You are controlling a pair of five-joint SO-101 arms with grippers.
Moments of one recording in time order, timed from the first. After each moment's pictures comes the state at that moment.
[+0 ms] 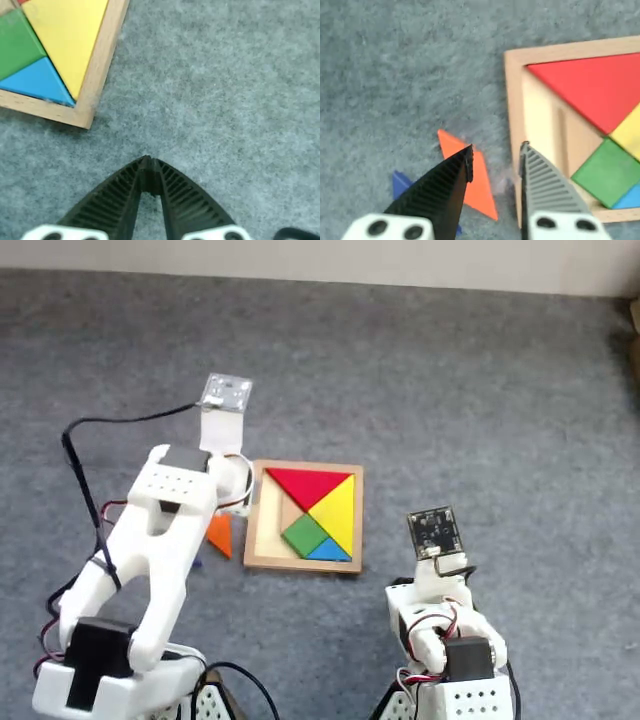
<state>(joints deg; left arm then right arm) 5.0 -11.0 36.3 55.1 7.5 -11.3 -104.3 95.7 71.5 9.0</state>
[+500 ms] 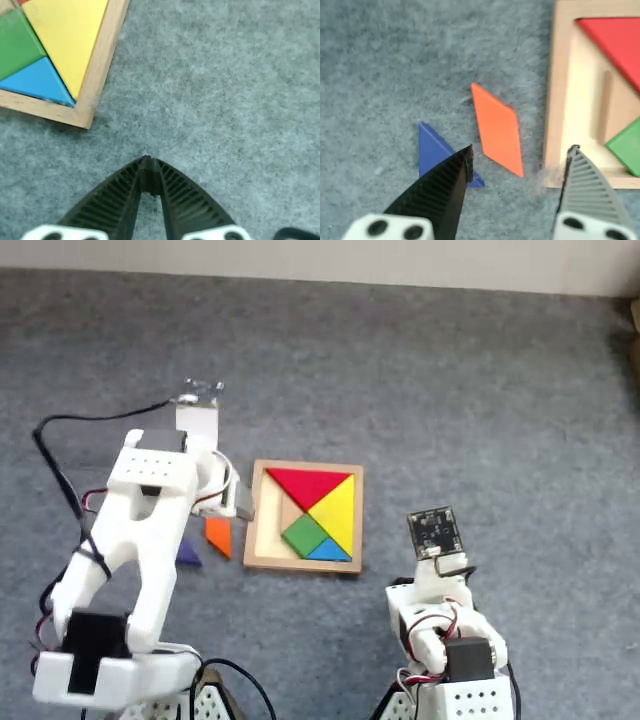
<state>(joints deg) -2.2 -6.1 30.5 70.1 7.3 -11.3 -104.3 95.7 71.5 9.0</state>
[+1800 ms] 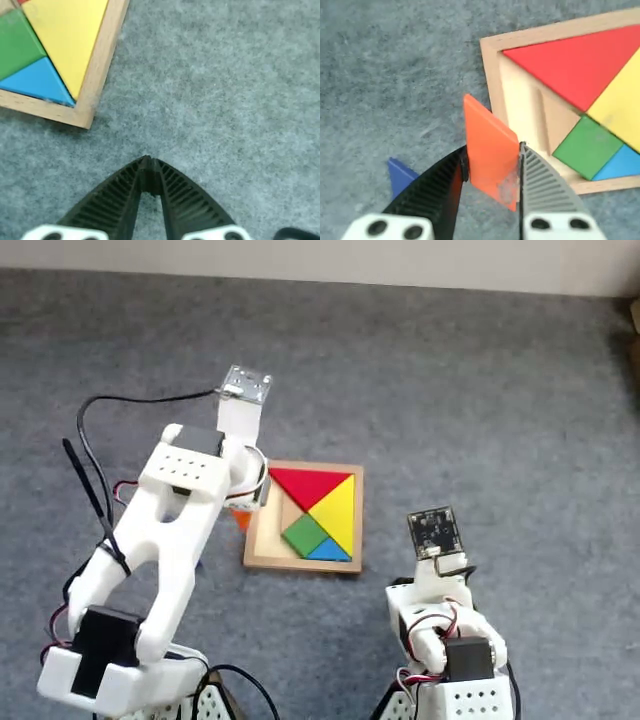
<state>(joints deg) 7.9 -8.0 27.2 66.4 8.3 -11.3 -104.3 95.7 71.5 9.0</state>
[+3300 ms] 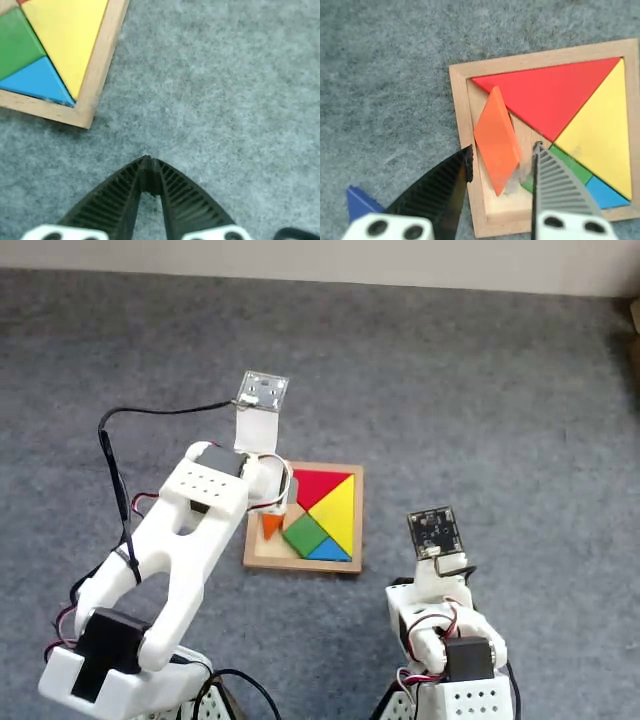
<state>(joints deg) 12.8 -8.7 34.4 52.7 14.2 -11.3 -104.3 95.7 71.5 9.0</state>
